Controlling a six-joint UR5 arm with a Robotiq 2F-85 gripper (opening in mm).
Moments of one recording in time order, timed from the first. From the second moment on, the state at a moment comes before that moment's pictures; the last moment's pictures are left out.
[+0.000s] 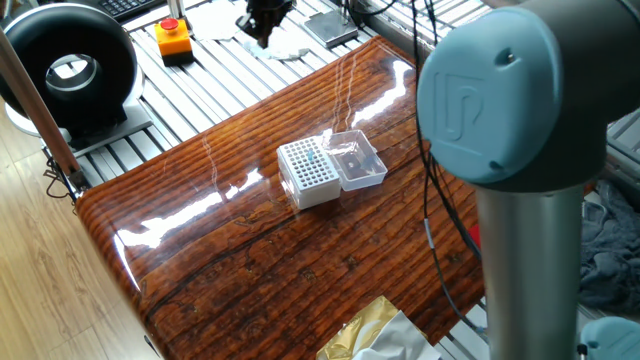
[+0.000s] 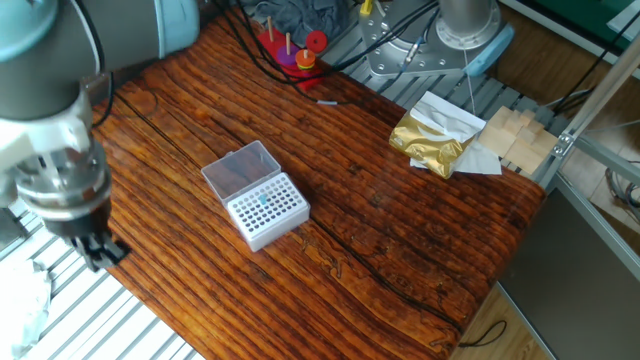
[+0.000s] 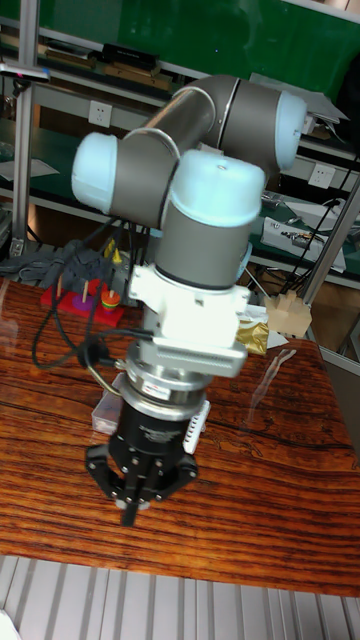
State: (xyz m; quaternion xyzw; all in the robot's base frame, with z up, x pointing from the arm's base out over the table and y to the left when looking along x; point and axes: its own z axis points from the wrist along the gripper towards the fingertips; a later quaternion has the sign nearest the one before) arm 0.781 -0.040 0.131 -0.04 0.99 -0.01 0.12
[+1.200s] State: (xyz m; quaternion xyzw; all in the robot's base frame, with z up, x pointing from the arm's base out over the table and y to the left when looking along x) arm 0.740 -0.097 0.144 0.04 0.99 0.00 0.12
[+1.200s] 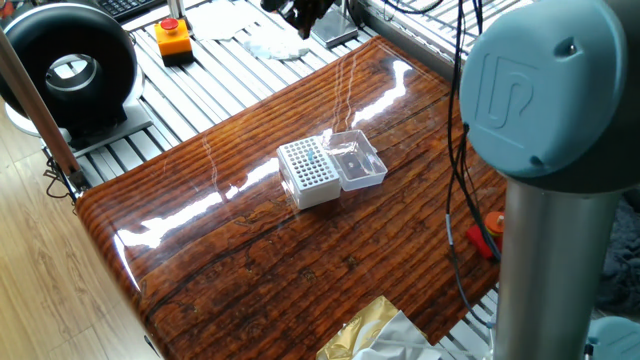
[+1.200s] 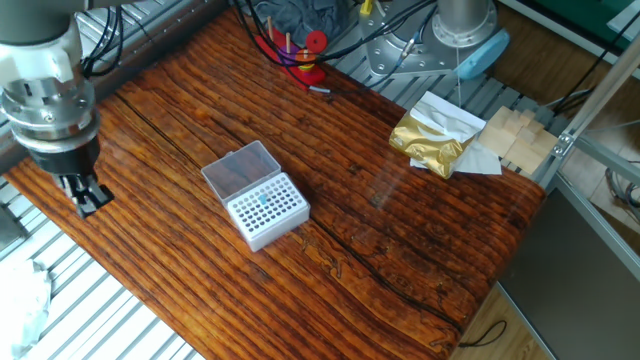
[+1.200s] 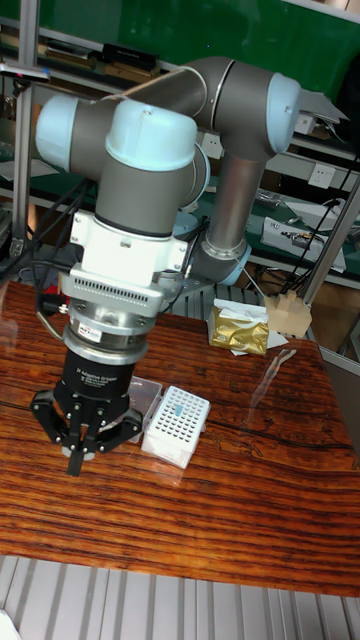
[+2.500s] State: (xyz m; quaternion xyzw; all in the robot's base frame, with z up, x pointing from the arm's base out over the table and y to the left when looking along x) arm 0.693 -0.041 0.128 0.10 0.99 0.06 0.02
